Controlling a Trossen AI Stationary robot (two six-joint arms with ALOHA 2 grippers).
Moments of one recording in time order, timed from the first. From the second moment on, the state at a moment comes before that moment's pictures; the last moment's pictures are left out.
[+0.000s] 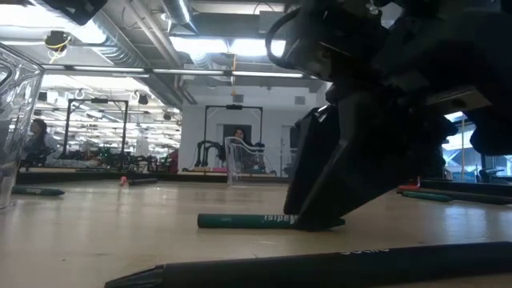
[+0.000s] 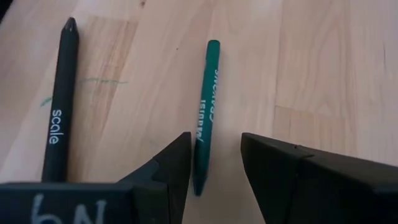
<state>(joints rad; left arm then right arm) -0.63 0.87 0.82 -0.68 -0.35 -0.41 0.49 2.02 1.12 0.00 0.19 0.26</state>
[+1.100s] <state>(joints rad) -0.64 0.87 0.82 -0.68 -0.35 -0.41 0.49 2.02 1.12 -0.10 0.26 0.31</state>
